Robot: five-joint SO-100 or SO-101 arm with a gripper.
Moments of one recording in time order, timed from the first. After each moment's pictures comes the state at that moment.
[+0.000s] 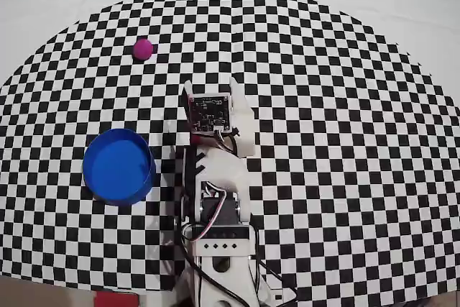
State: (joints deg) arm 1.4 183.6 177.9 16.1 -97.4
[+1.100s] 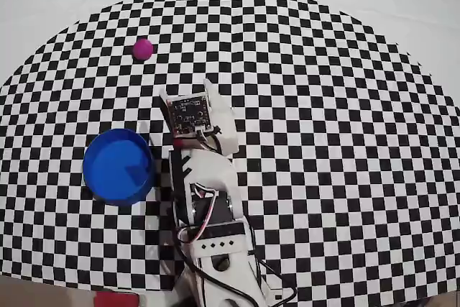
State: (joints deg) arm -7.0 181.8 177.9 15.5 -97.6
